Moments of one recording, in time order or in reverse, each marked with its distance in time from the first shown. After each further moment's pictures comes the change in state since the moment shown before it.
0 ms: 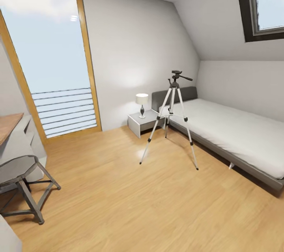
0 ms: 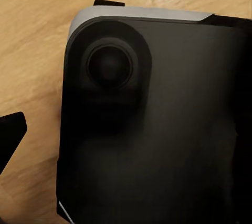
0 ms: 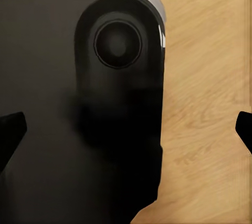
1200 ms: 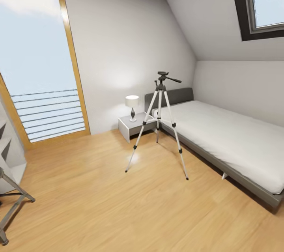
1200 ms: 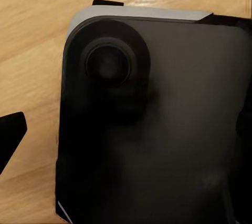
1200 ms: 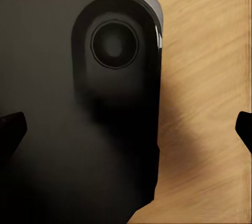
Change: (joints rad) left arm 0.000 -0.002 -0.001 0.001 -0.001 -0.001 0.000; right arm 0.000 -0.004 0.004 0.000 0.001 0.000 0.000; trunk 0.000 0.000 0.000
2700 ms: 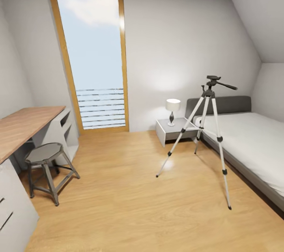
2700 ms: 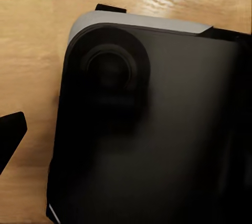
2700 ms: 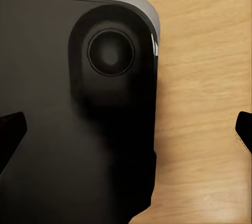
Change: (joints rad) left arm 0.000 0.000 0.001 -0.001 0.063 0.000 0.001; right arm 0.000 -0.004 0.001 0.000 0.003 -0.001 0.000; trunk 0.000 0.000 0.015
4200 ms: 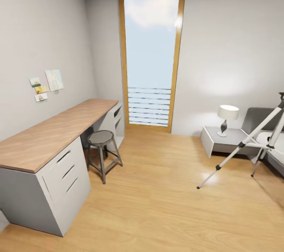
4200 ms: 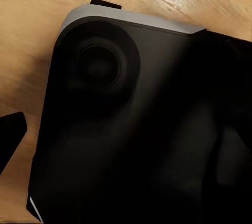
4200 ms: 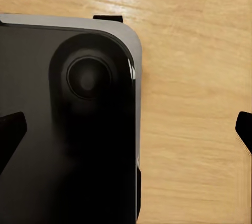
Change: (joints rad) left arm 0.000 -0.013 -0.012 0.003 0.081 0.000 -0.001; right arm 0.000 -0.026 -0.008 0.000 -0.009 -0.074 0.000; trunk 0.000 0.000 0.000
